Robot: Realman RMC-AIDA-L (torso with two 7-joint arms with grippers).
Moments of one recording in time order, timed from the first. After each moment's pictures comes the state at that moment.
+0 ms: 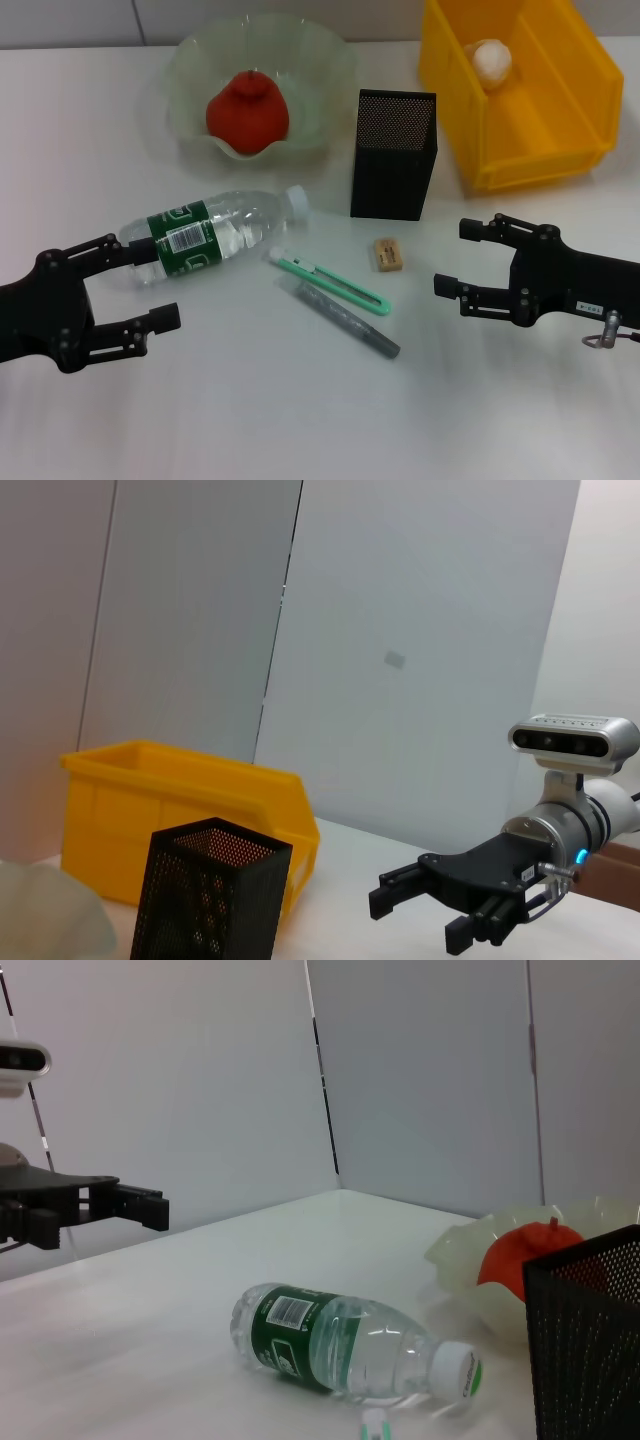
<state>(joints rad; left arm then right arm) -0.29 -1.94 0.82 0.49 1.72 1.80 -1.08 0.38 2.07 -0.81 -0.48 -1.79 -1.48 1.01</state>
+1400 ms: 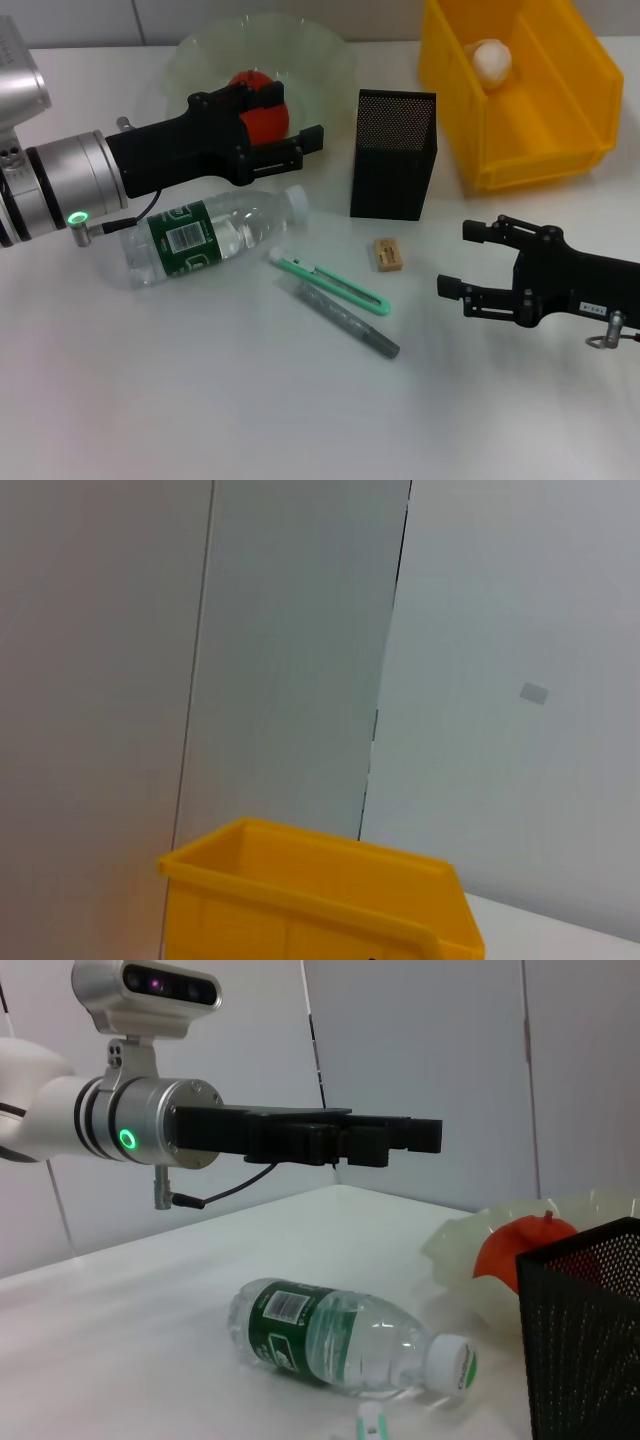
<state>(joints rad) -0.64 -2.07 0.73 0.39 1.72 1.40 -1.11 0.38 2.07 -0.80 -0.48 -1.80 -1.49 1.02</state>
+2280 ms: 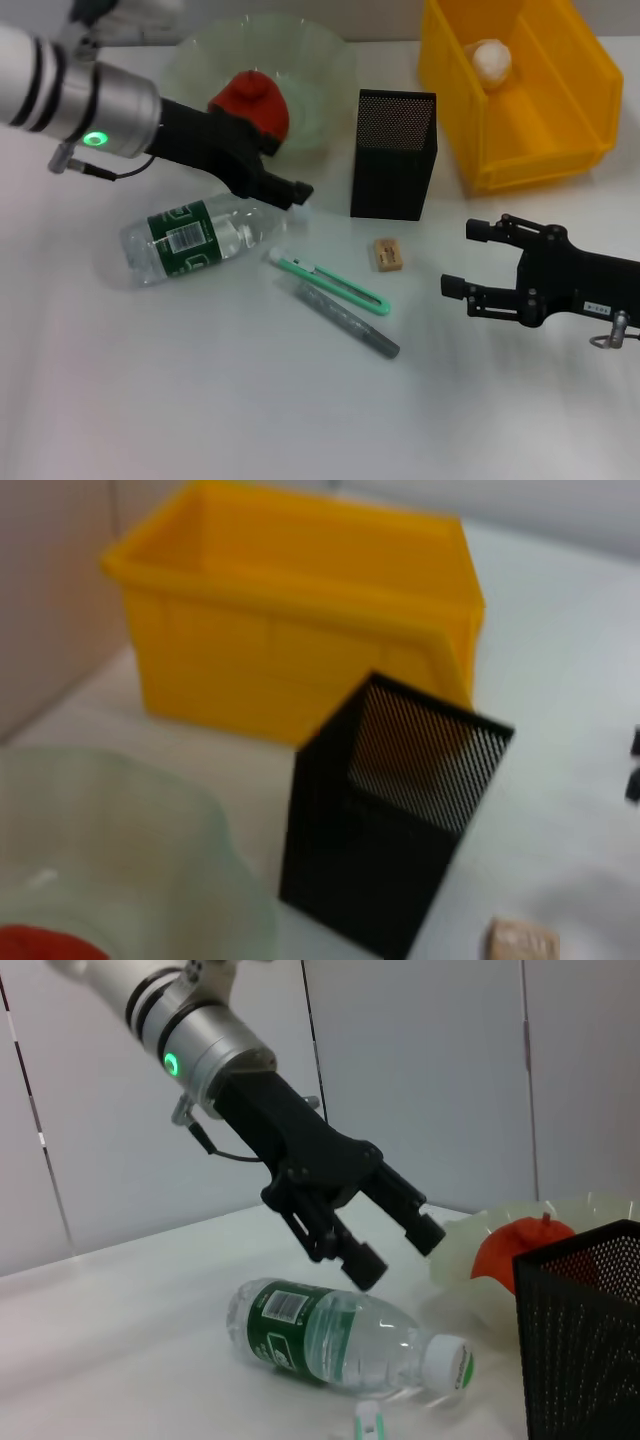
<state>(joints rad) -0.74 -2.07 1.03 0.88 2.22 1.35 -1.81 0.38 2.07 -0.80 -0.48 -1.80 -1.49 1.02</state>
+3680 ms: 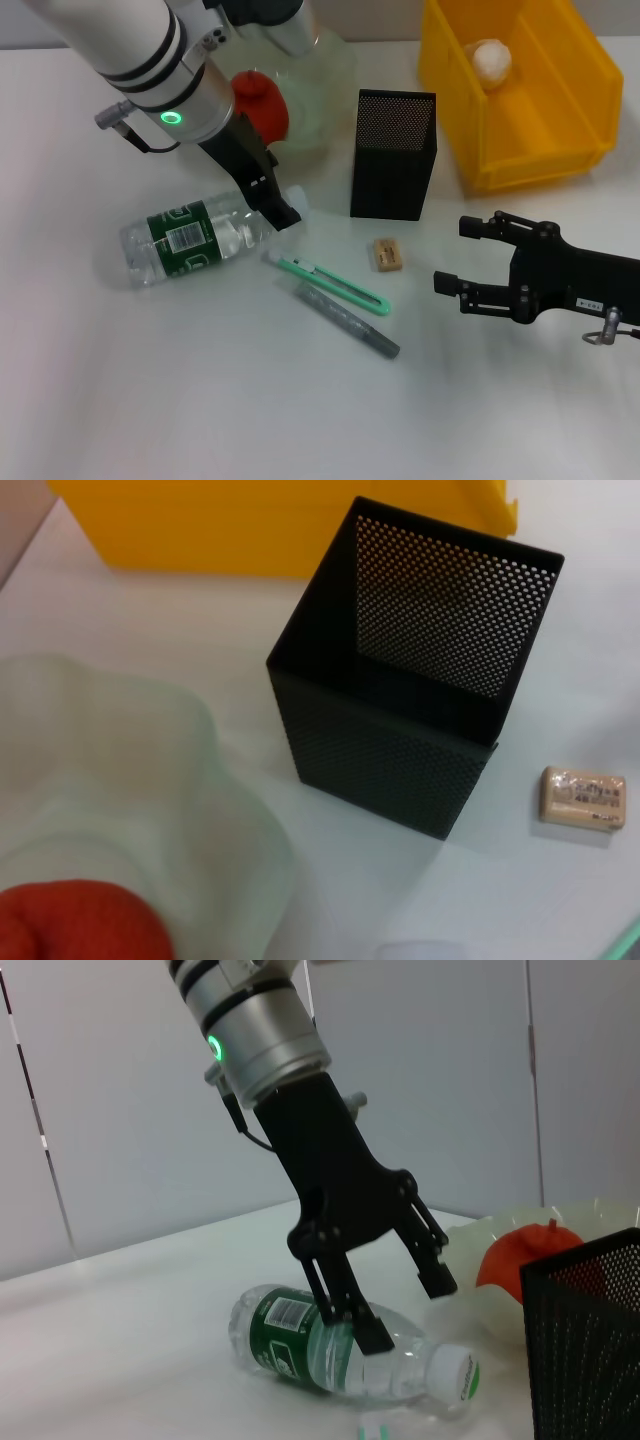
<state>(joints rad) -0.97 -2.08 1.35 0.89 2.60 1.35 -2.17 0.39 2.08 -0.80 -0.48 -1.80 -1.49 1.02</state>
